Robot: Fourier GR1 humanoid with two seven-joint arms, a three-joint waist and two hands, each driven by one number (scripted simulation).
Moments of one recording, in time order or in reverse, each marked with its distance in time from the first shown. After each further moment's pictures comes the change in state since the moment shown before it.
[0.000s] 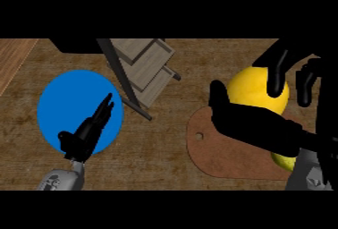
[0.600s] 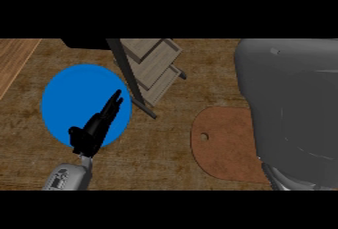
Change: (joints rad) left arm -0.048 -0.028 -0.019 0.027 -0.020 0.003 -0.001; right arm -0.511 0.004 -0.264 0.597 -0.028 -0.063 -0.025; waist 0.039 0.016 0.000
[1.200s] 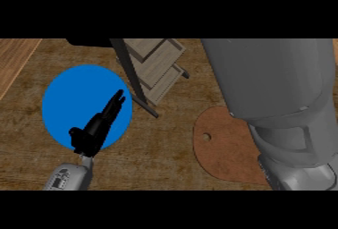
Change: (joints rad) left arm -0.001 -0.005 -0.003 -0.004 -0.004 -0.009 -0.007; right arm -0.291 0.001 -0.165 0.603 0.003 -0.191 -0.092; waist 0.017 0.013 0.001
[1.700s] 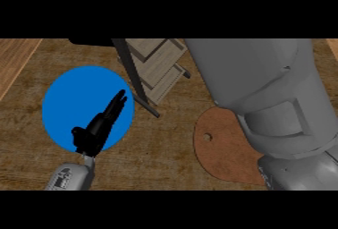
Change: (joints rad) left arm -0.005 -0.010 -0.001 0.008 -0.006 -0.001 0.002; right arm -0.125 0.001 -0.089 0.314 -0.078 -0.259 -0.054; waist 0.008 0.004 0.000
